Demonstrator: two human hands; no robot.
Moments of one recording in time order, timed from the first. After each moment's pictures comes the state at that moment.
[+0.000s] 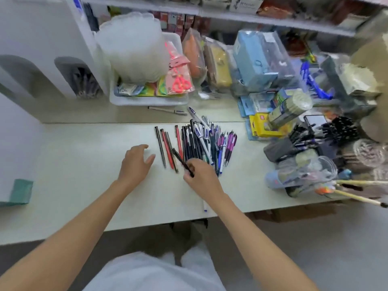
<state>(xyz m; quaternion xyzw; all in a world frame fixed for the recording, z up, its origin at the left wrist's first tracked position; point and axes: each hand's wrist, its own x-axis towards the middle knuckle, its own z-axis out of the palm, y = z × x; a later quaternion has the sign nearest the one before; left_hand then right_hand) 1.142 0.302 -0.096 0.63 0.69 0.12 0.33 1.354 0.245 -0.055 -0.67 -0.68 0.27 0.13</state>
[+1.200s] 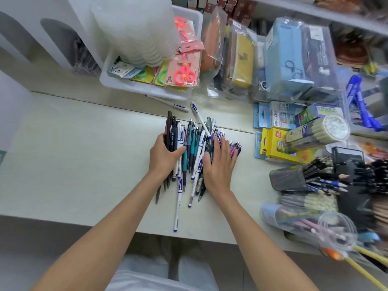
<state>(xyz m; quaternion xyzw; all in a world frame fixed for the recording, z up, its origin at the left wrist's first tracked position) 1.283 0.327 -0.092 0.41 0.74 0.34 0.41 1.448 0.315 -0.134 -0.70 -0.67 0.19 0.18</state>
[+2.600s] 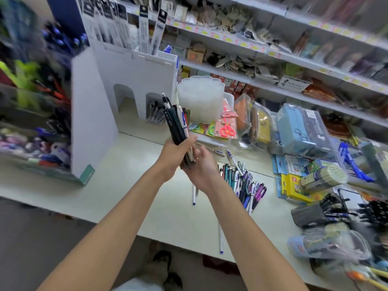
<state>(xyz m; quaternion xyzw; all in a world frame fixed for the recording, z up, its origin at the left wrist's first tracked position) 1.146 0.298 0.068 0.31 0.54 0.56 0.55 1.236 0.312 0.052 -0.46 -0.20 0.77 0.41</state>
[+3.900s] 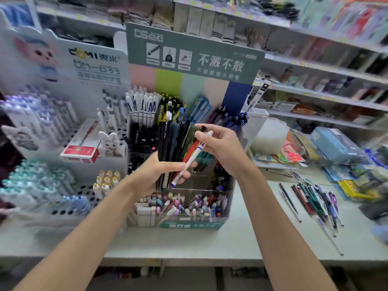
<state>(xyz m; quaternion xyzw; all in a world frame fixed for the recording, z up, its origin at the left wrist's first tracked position) 0.631 0.237 0.150 0.49 0.34 0.40 0.70 0.822 0.275 0.198 -0.47 -0.59 0.49 0.44</state>
